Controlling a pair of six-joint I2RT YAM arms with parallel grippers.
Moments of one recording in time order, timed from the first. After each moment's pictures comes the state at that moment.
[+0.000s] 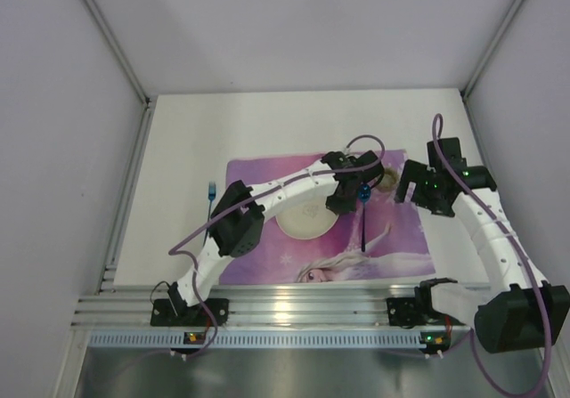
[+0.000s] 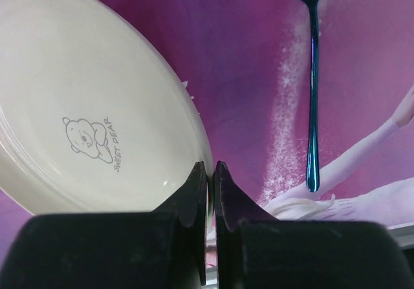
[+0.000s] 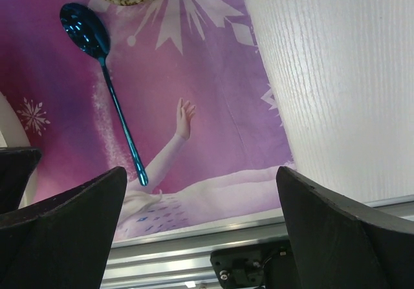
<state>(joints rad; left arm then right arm) -1.02 2.26 2.04 -1.07 -0.21 -0.71 0.11 1.12 1.02 -1.00 0.09 0.42</state>
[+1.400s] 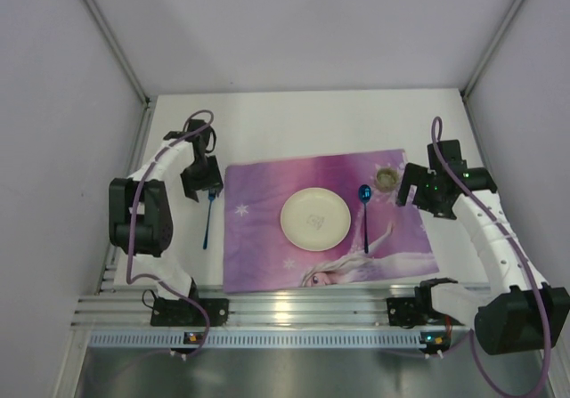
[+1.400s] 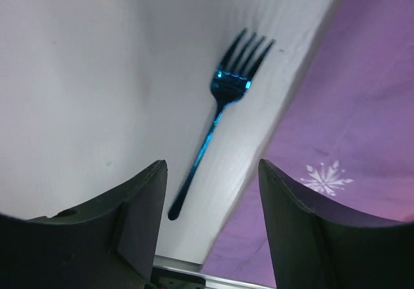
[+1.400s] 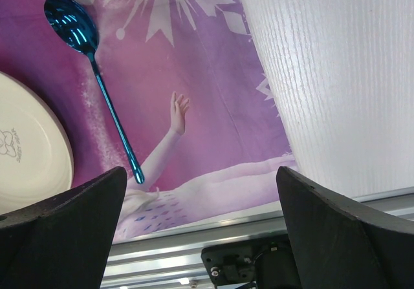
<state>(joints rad) -0.11 1.76 1.31 -0.93 -0.13 -0.42 0.10 1.10 1.01 -1.01 0.11 0.39</state>
